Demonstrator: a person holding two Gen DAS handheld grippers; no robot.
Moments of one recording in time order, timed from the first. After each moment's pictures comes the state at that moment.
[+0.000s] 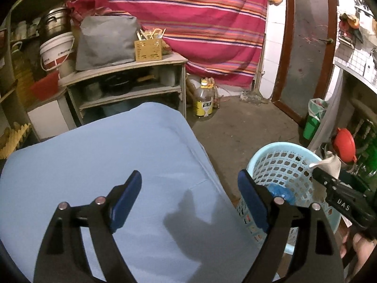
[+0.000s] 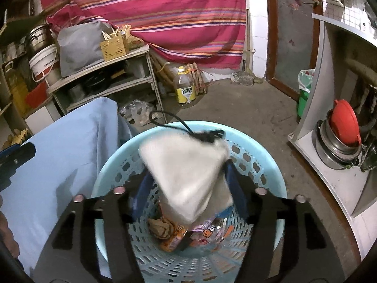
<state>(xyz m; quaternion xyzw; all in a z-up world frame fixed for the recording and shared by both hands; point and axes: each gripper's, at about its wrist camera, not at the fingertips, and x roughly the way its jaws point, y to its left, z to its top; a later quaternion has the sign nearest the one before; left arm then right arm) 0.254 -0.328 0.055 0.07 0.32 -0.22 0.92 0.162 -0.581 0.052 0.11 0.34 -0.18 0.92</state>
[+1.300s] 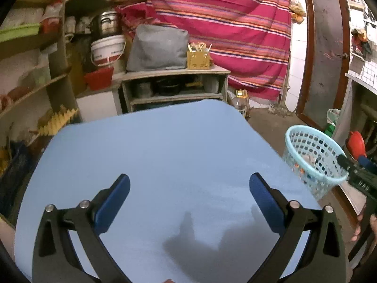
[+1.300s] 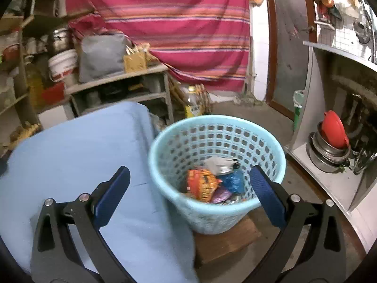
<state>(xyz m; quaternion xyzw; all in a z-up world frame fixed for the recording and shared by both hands) 0.130 -0.138 0.057 0.05 0.28 -0.14 0.95 0.056 -0.449 0.074 0.07 0.26 -0.18 0.95</state>
